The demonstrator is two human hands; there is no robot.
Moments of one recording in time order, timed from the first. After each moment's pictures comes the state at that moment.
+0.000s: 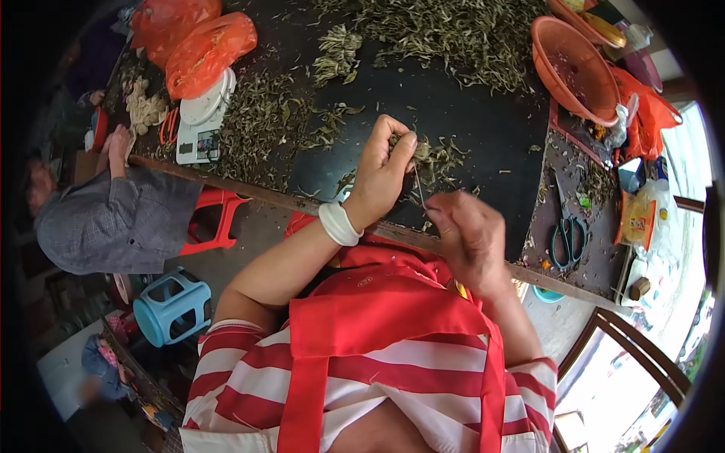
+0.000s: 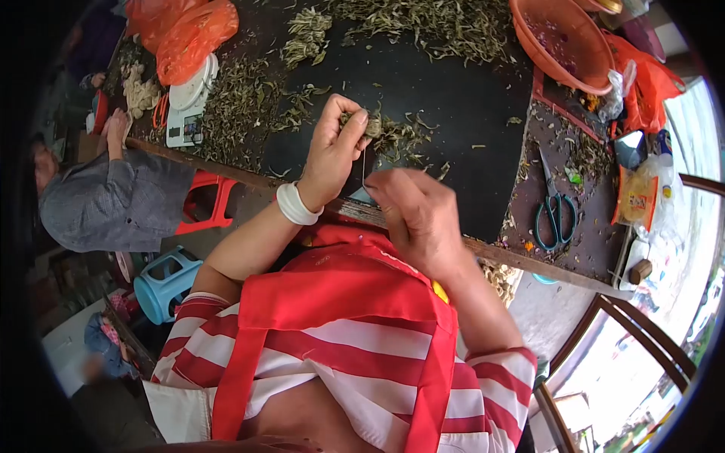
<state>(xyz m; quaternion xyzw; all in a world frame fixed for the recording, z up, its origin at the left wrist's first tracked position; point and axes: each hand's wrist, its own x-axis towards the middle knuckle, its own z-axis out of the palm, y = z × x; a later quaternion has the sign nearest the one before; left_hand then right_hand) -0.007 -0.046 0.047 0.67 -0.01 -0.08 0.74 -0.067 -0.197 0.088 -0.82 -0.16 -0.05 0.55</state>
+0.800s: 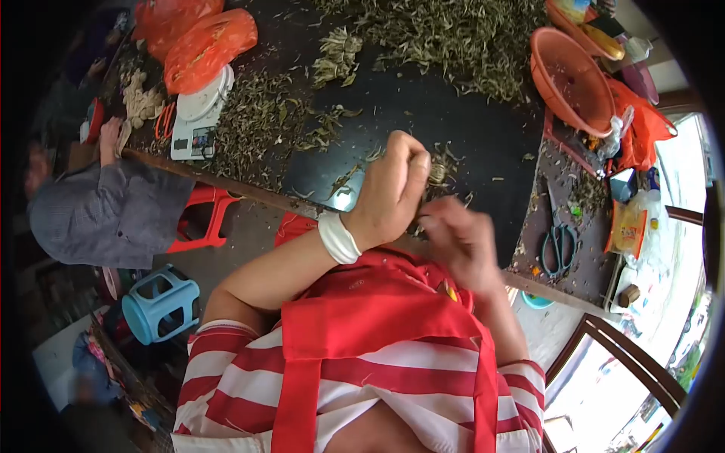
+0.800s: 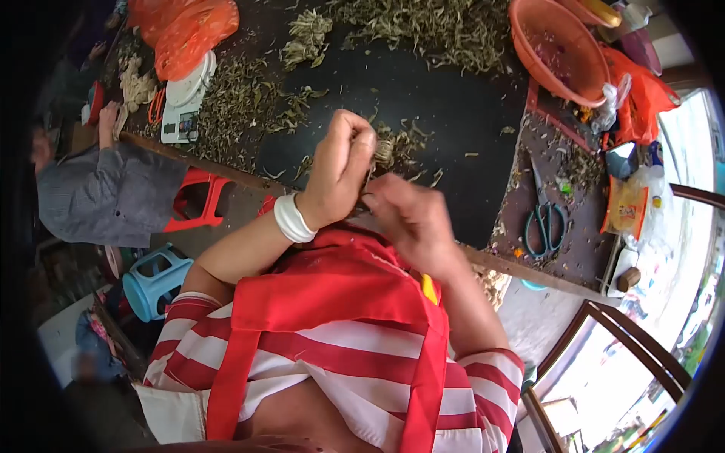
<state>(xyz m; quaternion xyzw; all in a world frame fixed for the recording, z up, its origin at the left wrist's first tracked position) -0.022 -0.054 0.063 0.76 -0.11 0.02 0.63 -0.057 -0.202 0.071 -0.79 -0.12 0.10 0.60</state>
